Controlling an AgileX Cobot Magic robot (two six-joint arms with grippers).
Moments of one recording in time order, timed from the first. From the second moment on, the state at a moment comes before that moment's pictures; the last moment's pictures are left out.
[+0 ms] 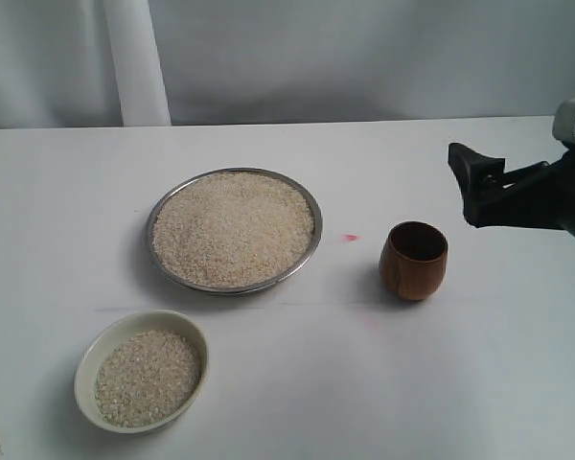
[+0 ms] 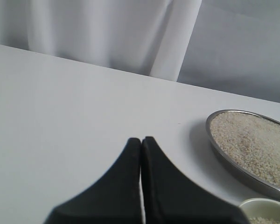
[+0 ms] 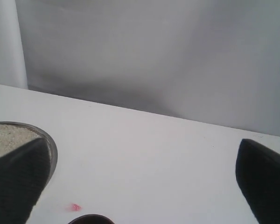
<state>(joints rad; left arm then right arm) 0.05 0.00 0.00 0.06 0.29 -0.27 0.35 1.23 -0.43 0.26 -0.54 -0.30</state>
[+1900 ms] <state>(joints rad) 0.05 0.00 0.00 0.06 0.29 -0.27 0.35 1.96 -0.29 -0.05 -1.21 -0.05</state>
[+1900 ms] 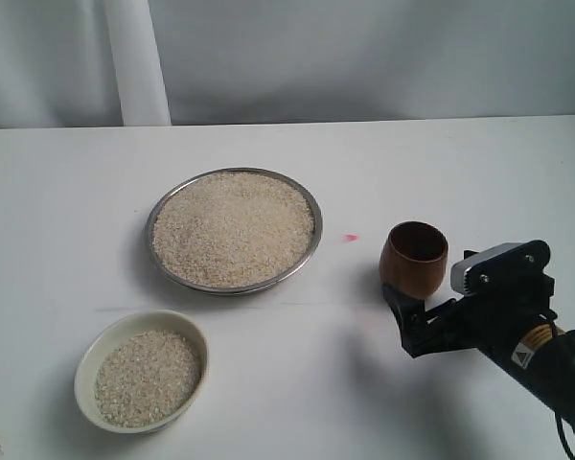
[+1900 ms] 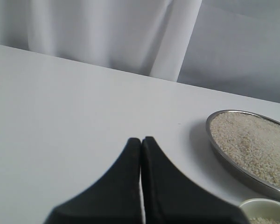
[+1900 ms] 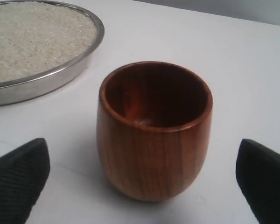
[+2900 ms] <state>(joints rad) 0.05 0.00 0.00 0.06 0.29 -0.27 0.29 2.10 -0.51 -0.18 -1.12 -0.01</state>
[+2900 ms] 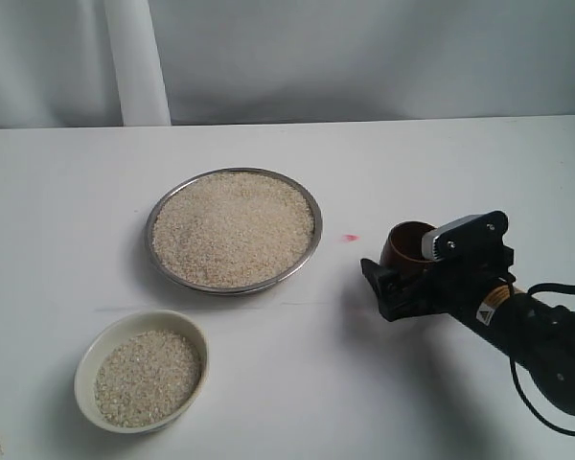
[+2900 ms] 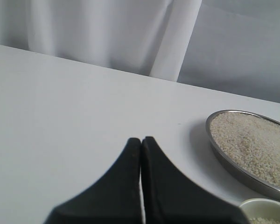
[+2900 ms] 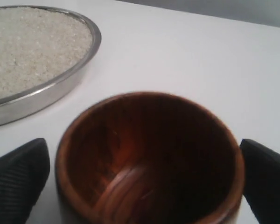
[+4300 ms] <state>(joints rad) 0.05 0.00 0.00 0.06 0.29 -0.27 0.29 2.14 -0.58 -0.17 -1.05 -0.02</state>
